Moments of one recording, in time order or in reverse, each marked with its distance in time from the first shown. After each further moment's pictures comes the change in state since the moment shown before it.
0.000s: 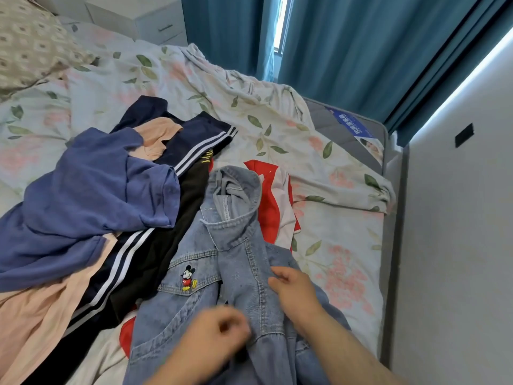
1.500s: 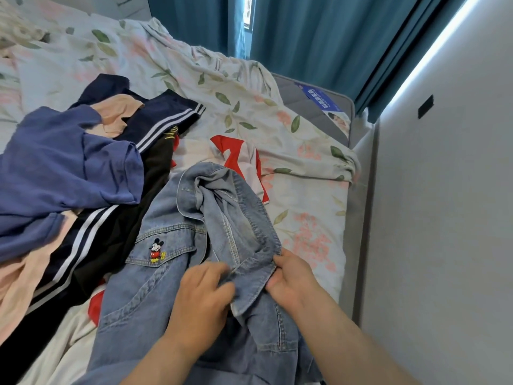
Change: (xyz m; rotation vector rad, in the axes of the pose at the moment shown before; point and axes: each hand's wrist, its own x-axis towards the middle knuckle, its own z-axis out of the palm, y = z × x) left_hand -0.007 0.020 0.043 0.714 0.394 0.709; right_hand -0.028 0.023 -0.039 1.106 0.103 0.409
